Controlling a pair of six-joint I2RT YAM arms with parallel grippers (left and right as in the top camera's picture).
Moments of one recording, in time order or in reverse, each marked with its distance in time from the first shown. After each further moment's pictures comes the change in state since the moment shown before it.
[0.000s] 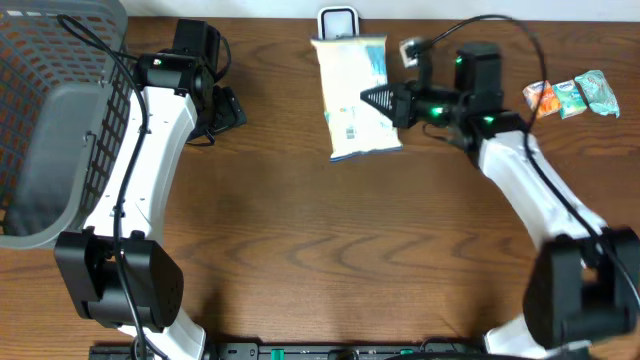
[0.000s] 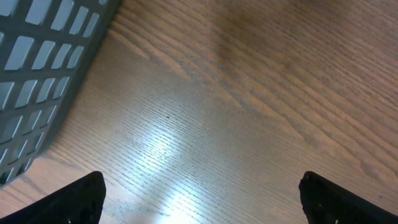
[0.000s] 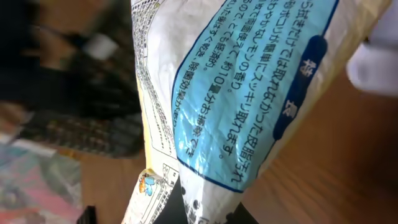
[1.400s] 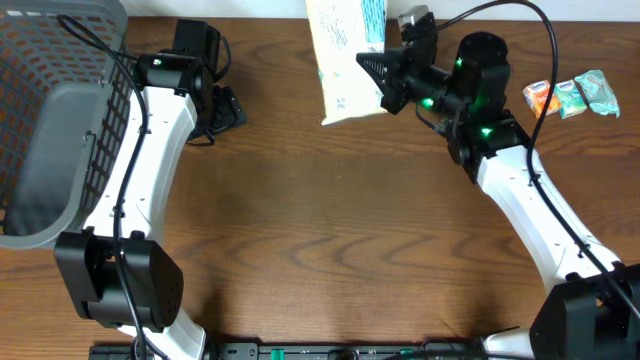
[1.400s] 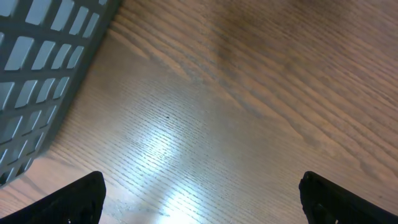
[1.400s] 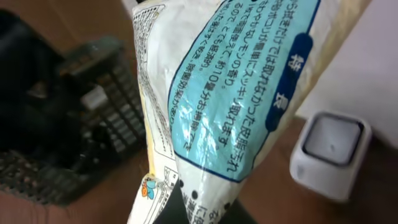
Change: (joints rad) left arm 0.000 0.000 0.000 0.000 0.000 0.000; right arm 0.090 -0.105 -0.004 0.163 0.306 -0.100
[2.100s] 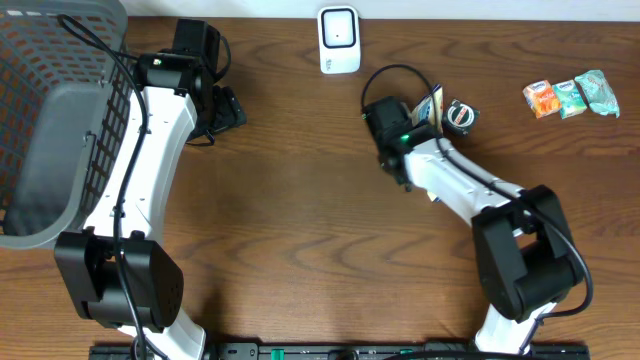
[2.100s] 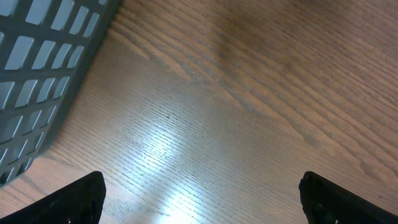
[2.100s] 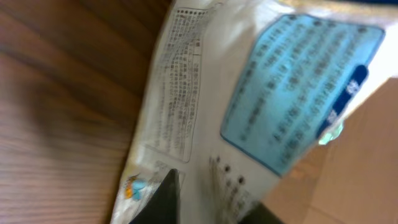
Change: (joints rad) left arm 0.000 0.000 0.000 0.000 0.000 0.000; right arm 0.221 0.316 0.005 -0.682 1.376 -0.439
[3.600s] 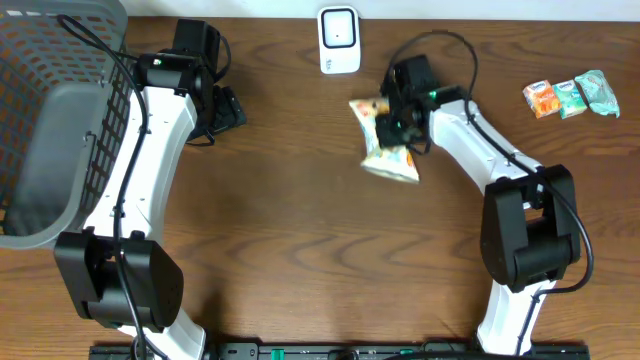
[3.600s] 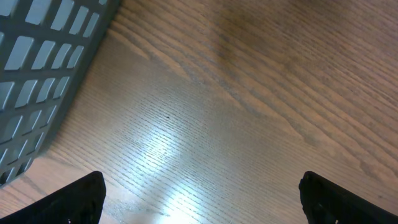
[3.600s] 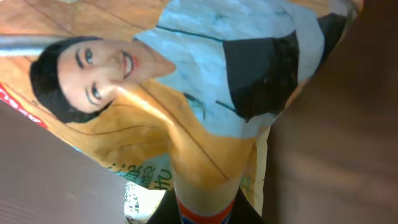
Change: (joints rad) left arm 0.000 0.000 0.000 0.000 0.000 0.000; right arm -0.179 0.117 0.294 -0.113 -0.853 0.407
